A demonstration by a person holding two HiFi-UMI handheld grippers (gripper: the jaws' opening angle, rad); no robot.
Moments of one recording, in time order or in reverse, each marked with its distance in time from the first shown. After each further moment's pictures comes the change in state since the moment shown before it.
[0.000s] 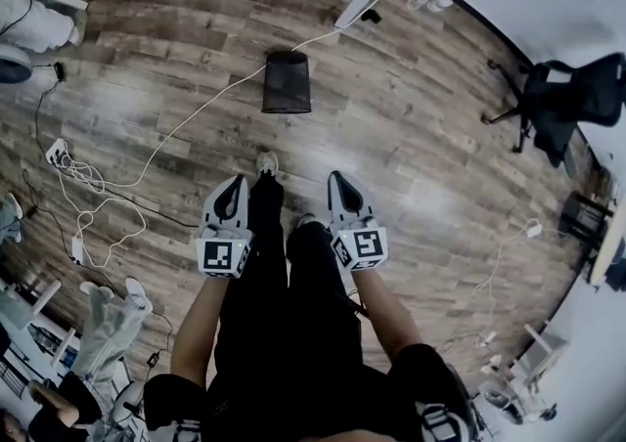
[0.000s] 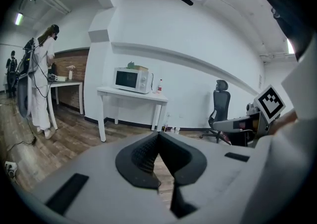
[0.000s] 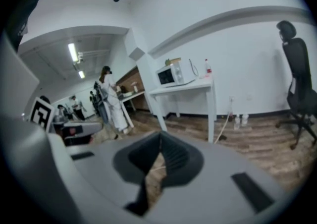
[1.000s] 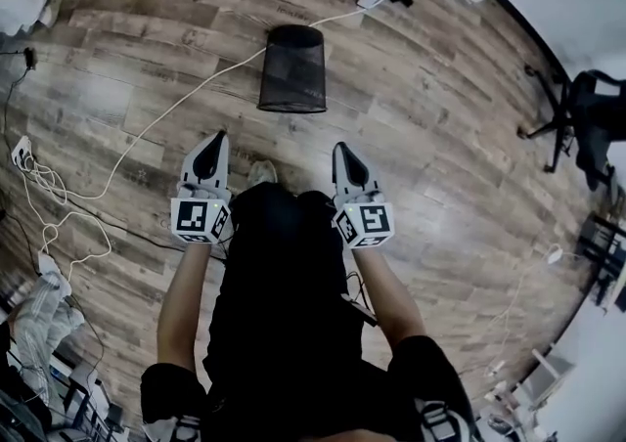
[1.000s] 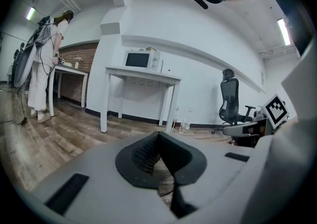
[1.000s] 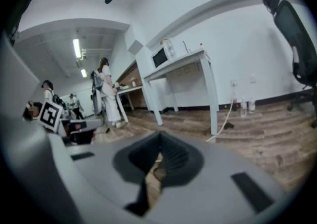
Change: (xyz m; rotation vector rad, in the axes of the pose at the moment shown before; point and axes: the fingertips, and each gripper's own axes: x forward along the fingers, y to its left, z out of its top) left arm 0.149 0.111 -0.259 -0.002 -0.118 0.017; right arm 0.172 -0.104 -0.248 -0.026 -0.088 0.016
